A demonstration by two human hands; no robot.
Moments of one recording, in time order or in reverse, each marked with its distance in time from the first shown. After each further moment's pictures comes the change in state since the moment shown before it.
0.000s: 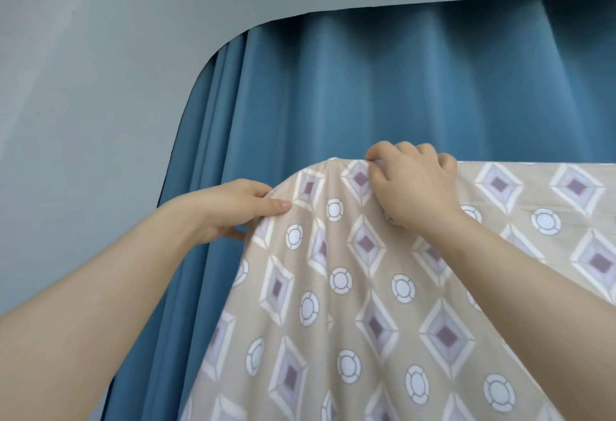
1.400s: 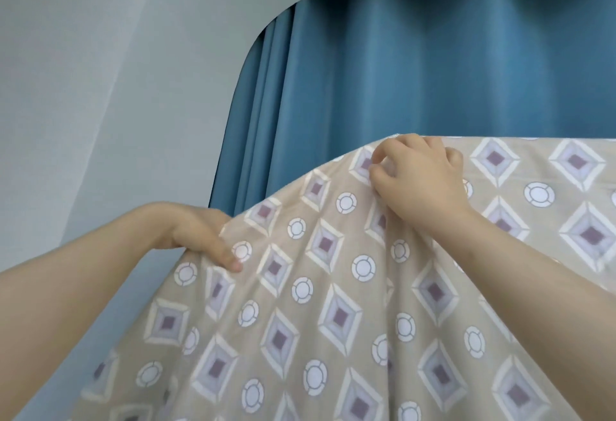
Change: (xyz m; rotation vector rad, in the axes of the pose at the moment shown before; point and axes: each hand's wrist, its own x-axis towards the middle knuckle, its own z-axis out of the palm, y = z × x) left_hand -0.060 -0.087 -0.072 0.316 -0.267 -0.267; right_hand -0.027 -0.061 0.005 0.146 -0.050 -0.074
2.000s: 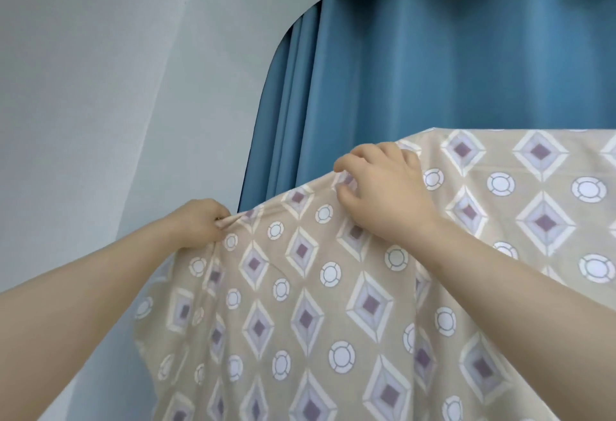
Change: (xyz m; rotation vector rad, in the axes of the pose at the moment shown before) left_hand -0.004 -0.058 -0.014 0.427 0.590 -0.109; right_hand -0.008 -0.063 0.025 0.025 -0.044 -0.282
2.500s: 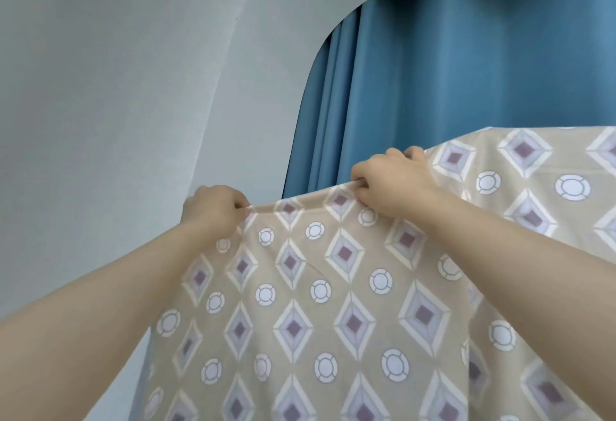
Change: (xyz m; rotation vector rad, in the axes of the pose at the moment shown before) left_hand -0.018 -0.020 -0.020 -0.062 0.286 -0.217; right_hand 0.044 -0.022 0.020 -0.095 -0.228 -0.057
